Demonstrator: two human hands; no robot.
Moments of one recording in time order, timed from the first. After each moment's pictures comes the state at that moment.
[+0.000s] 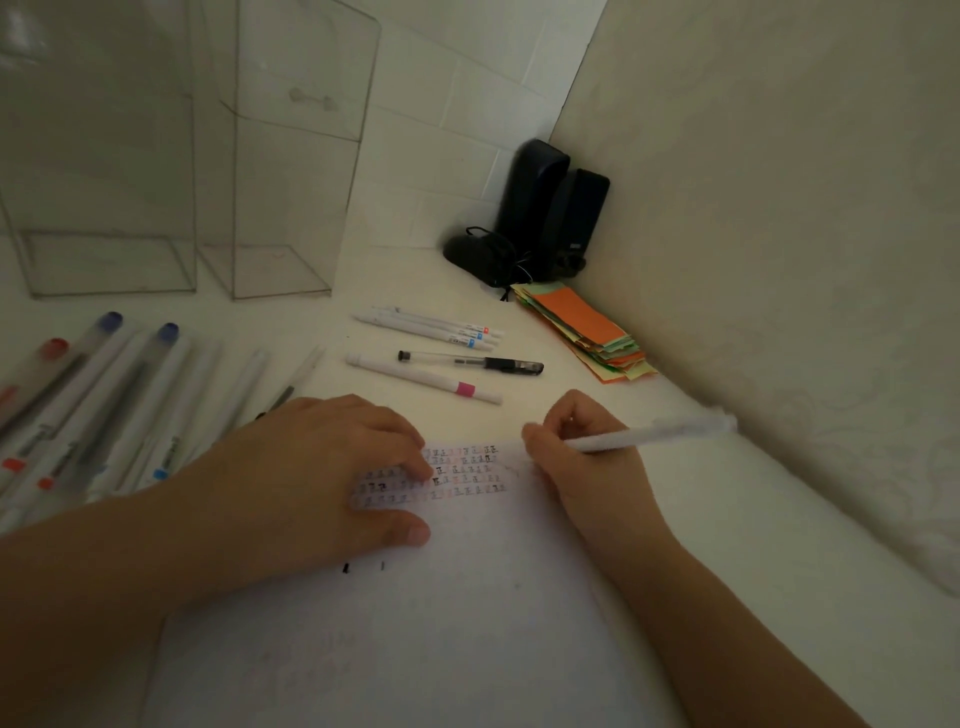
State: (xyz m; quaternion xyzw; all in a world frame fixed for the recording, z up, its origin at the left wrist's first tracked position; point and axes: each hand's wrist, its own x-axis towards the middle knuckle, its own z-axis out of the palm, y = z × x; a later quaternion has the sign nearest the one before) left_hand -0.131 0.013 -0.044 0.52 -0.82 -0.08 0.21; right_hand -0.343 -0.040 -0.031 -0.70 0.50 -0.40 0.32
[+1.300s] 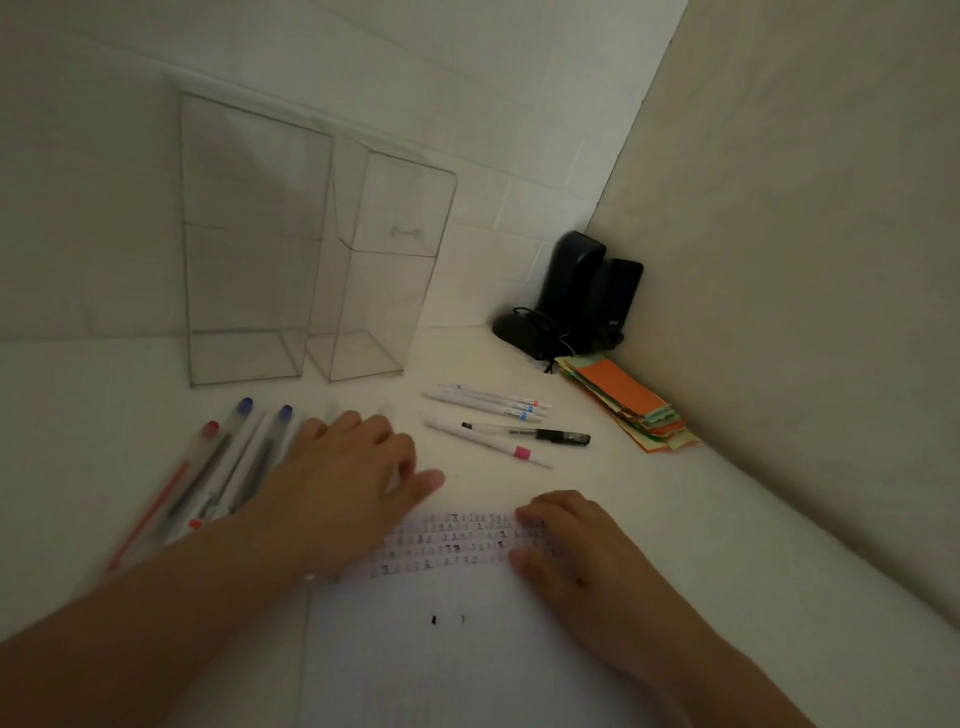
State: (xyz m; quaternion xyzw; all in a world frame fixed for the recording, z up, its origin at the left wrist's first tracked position) left_hand -0.098 0.009 -0.035 0.66 -0.73 0.03 0.15; right_hand -0.328 -0.019 -0.029 -0.89 0.44 -0.12 0.08
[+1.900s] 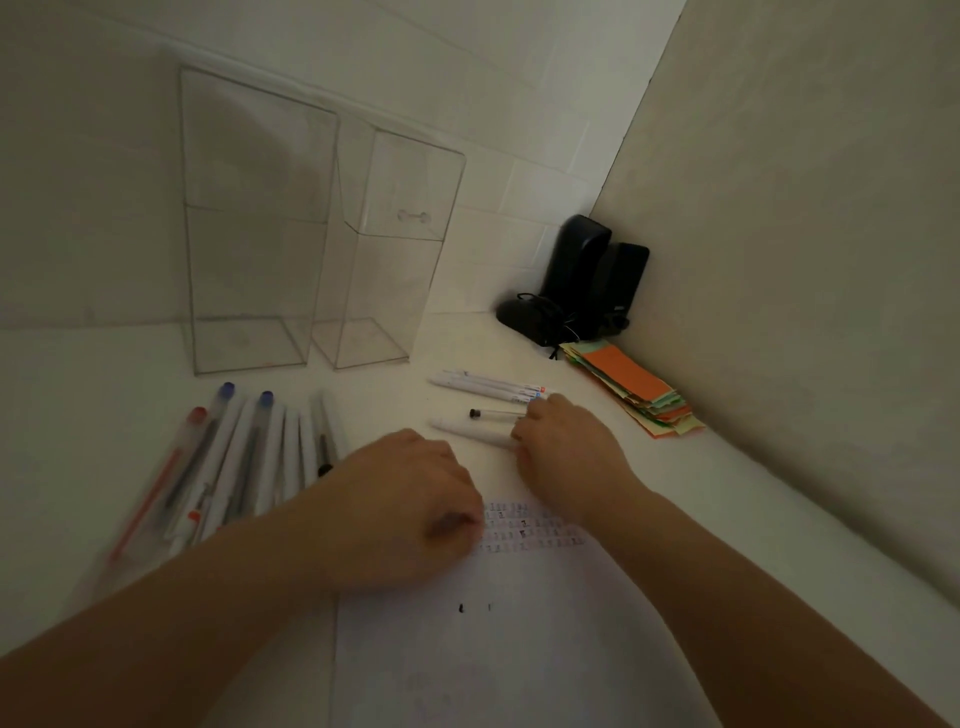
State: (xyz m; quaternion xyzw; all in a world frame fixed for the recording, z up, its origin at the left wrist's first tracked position) left_hand -0.114 0.012 -0.024 0.47 -0.86 -0.02 0.19; right_hand -0.280 -0.084 -0.014 -0.88 0.41 -0.01 -0.21
